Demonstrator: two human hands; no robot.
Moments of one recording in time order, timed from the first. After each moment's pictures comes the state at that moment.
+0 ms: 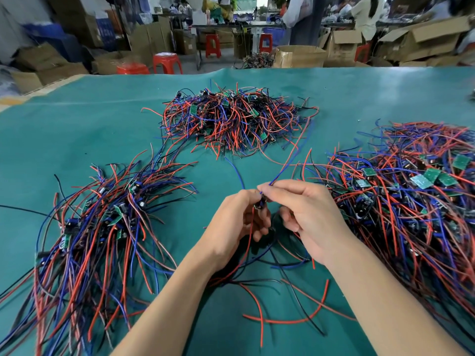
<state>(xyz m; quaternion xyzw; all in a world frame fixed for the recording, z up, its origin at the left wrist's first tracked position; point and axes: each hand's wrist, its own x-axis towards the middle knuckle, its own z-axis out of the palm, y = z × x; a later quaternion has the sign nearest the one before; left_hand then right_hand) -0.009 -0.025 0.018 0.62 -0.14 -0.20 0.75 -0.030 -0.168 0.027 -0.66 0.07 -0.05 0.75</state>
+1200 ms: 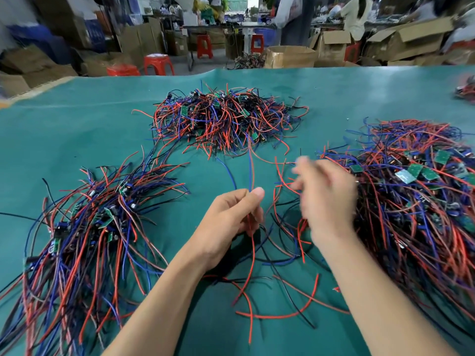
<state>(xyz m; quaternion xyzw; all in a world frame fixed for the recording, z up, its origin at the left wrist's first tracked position) -0.009 -0.023 0.013 0.63 -0.20 -0.17 0.73 -0.022 -0.191 0.027 -0.72 0.14 -0.32 0.60</state>
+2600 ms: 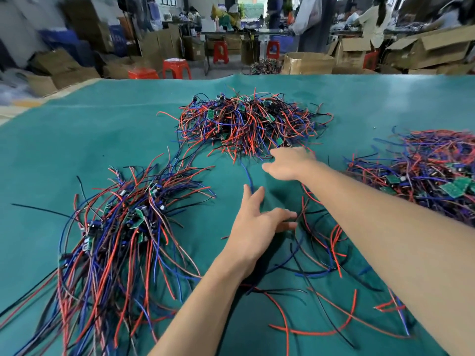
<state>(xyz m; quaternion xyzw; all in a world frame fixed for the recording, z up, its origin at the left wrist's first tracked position) -0.011 -0.030 0.020 0.62 -0.07 -0.14 0.77 0.129 -0.167 0.045 -0.99 0.08 0.06 0.05</state>
